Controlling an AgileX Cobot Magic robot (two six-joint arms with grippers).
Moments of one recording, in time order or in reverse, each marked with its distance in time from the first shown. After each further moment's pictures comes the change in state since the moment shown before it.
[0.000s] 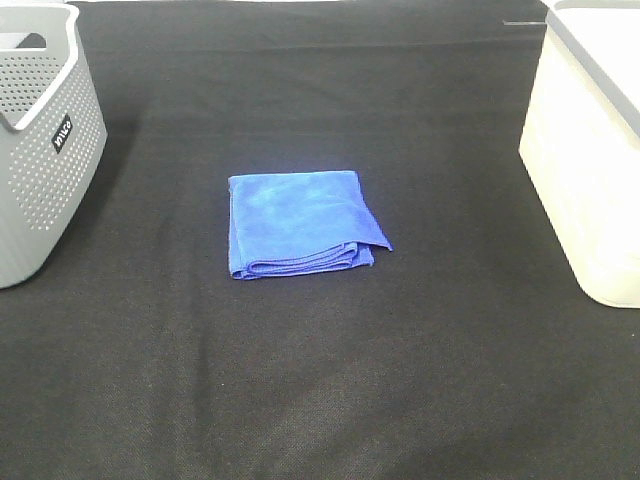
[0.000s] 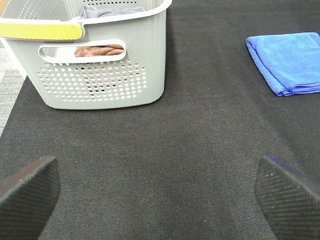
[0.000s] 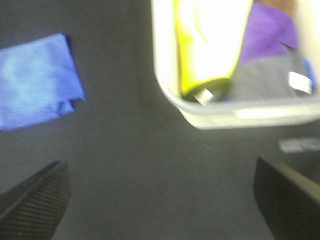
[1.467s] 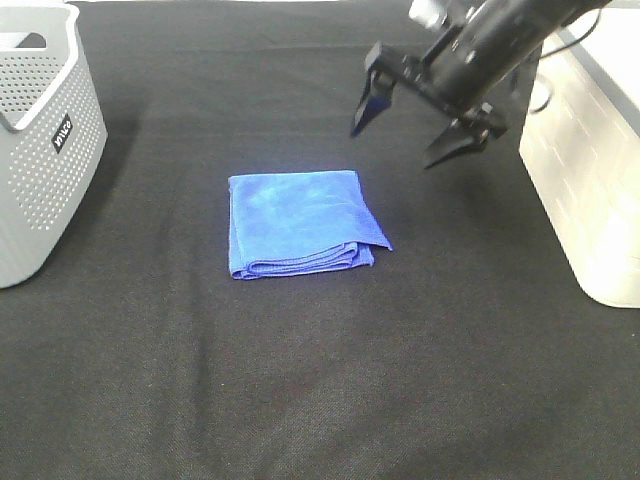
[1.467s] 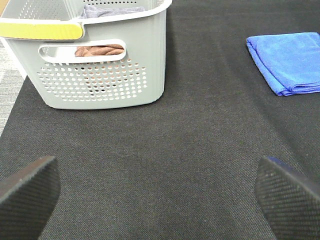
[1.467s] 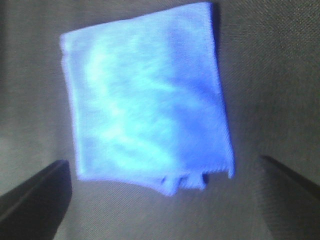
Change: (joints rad) left arm 0.000 0.000 0.000 0.000 0.000 0.000; right arm 0.317 1.075 -0.384 0.409 -0.328 -0.111
